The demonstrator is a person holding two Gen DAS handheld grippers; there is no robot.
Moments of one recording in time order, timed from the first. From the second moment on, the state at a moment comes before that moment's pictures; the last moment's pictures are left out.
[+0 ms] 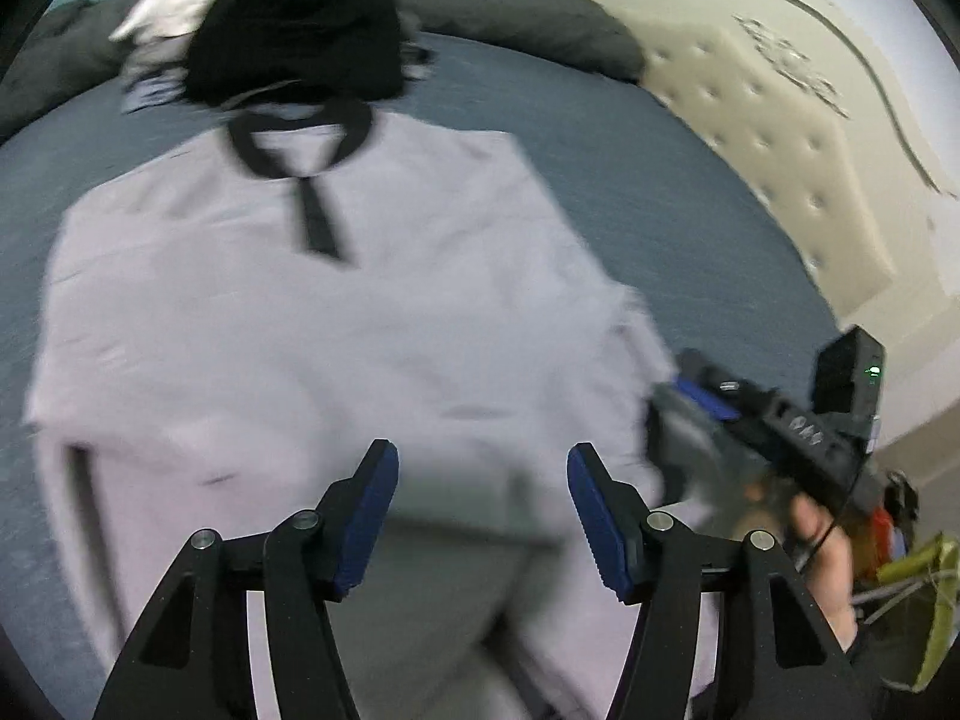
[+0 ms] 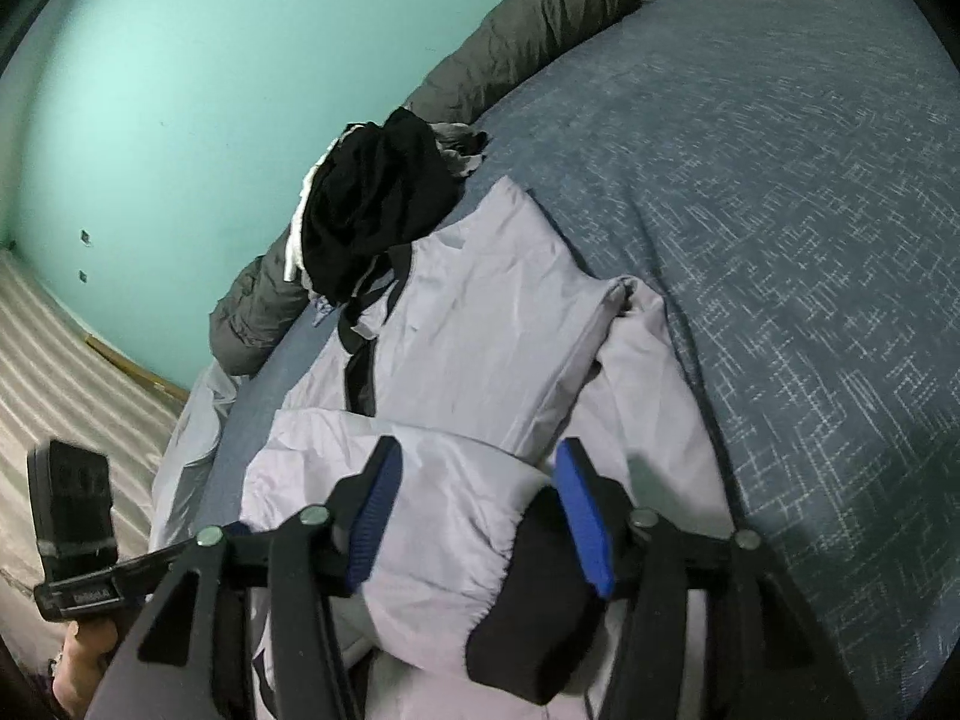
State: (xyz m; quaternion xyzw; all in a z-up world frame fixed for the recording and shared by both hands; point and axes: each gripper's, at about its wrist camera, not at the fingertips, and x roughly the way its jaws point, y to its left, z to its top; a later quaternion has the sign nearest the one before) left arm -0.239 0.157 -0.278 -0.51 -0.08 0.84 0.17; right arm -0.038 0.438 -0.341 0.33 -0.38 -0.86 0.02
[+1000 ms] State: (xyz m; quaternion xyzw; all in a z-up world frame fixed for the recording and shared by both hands) left arm -0.261 -0.028 -0.337 -0.52 -0.09 0.85 -0.06; right arm -0.040 0.433 -0.356 0.39 -0.33 -0.86 -0.03
